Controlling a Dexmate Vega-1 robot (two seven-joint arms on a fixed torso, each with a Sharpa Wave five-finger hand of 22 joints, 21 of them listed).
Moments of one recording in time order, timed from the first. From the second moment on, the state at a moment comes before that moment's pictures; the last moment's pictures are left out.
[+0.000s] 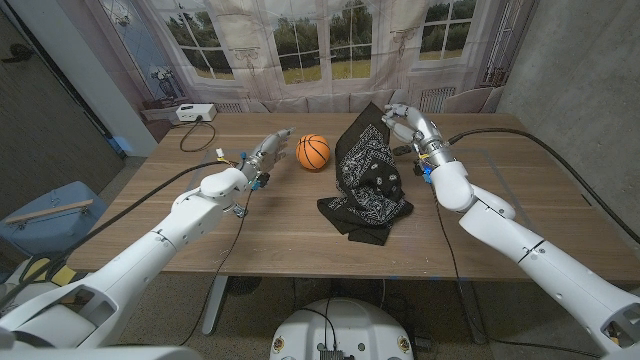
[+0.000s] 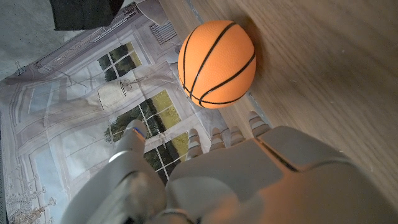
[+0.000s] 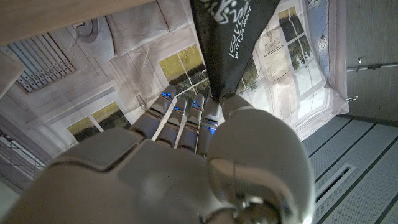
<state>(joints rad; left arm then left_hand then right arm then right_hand) 0.80 0.66 0.46 -1.56 -0.55 0.04 0.00 0.22 0.03 0.47 -0.15 0.17 0.01 -0.10 0.21 0.18 -0.12 0.04 0.21 0.20 -0.17 0.12 0.18 0.17 -0.09 0.20 0.22 0.20 -0.90 -0.68 -0.45 -1.81 -0.18 0.00 -0.39 0.93 0.19 0.43 -0.09 0.20 0.77 0.02 0.61 0.39 0.46 -0.06 0.23 0.23 0.23 -0.04 0.30 0.28 0.36 -0.02 0.24 0.19</state>
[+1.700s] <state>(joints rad) 0.76 0.67 0.54 -1.61 -0.41 0.07 -0.01 0.34 0.03 0.49 -0.18 0.18 0.12 -0.14 0.24 0.19 -0.09 0.05 0.23 0.20 -0.16 0.15 0.18 0.18 -0.08 0.21 0.22 0.20 -0.89 -0.56 -0.21 -2.14 -0.28 -0.29 -0.73 0.94 0.18 0.39 -0.09 0.22 0.78 0.02 0.64 0.40 0.50 -0.08 0.24 0.25 0.26 -0.04 0.34 0.32 0.38 -0.03 0.26 0.19</state>
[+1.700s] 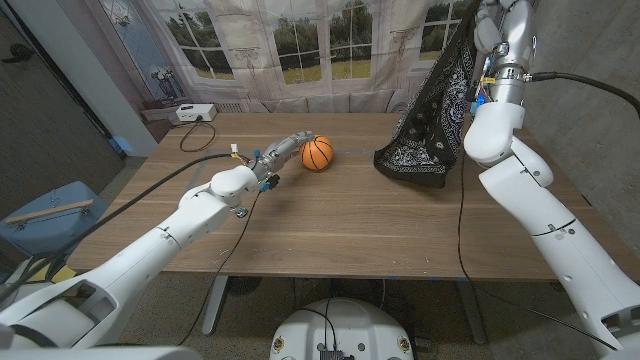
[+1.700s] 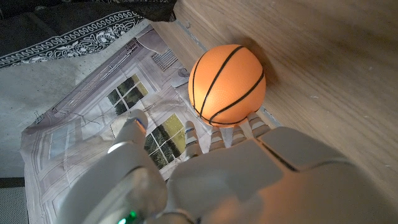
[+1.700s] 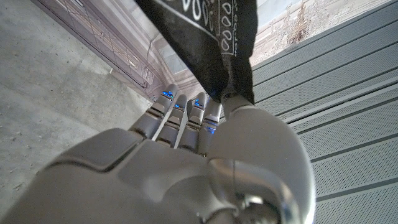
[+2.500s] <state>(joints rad) 0.62 0.62 0.65 -1.55 -0.26 0.08 -0.09 0.46 -0.01 0.50 -0.18 0.20 0.11 -0.21 0.23 0.19 -0.10 0.05 0.22 0.20 -0.16 0.17 0.18 0.18 -0.06 0.21 0.22 0.20 -0.78 -0.47 -0.28 -2.23 -0.43 -0.47 -0.78 0.95 0.17 0.39 -0.09 0.24 0.79 0.04 0.64 0.39 0.52 -0.07 0.24 0.26 0.27 -0.04 0.33 0.31 0.40 -0.02 0.27 0.19</state>
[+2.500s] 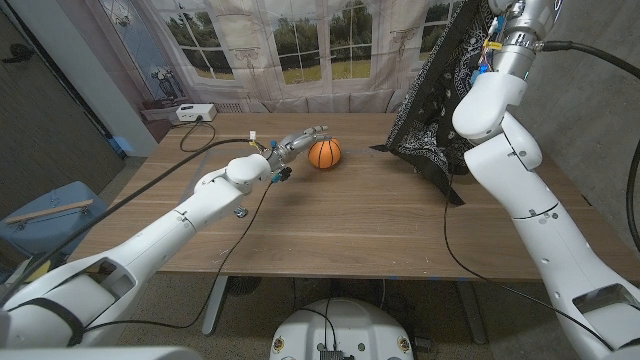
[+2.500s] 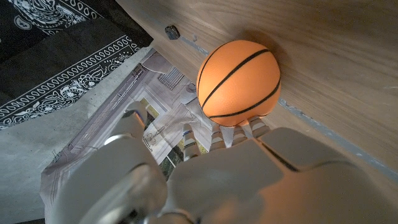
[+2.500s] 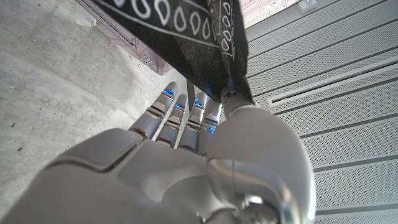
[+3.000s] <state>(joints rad) 0.54 0.59 0.72 -1.54 -0.16 0.06 -0.15 0.70 -0.07 0.50 -0.18 0.24 0.08 -0.22 0.21 0.20 -0.13 0.03 0.22 0.20 -0.14 0.17 0.19 0.18 -0.01 0.16 0.24 0.19 -0.73 -0.41 -0.33 -2.25 -0.49 -0.57 -0.79 0.95 0.17 0.39 -0.09 0.24 0.79 0.04 0.64 0.39 0.52 -0.07 0.24 0.26 0.28 -0.04 0.33 0.31 0.39 -0.01 0.27 0.19</state>
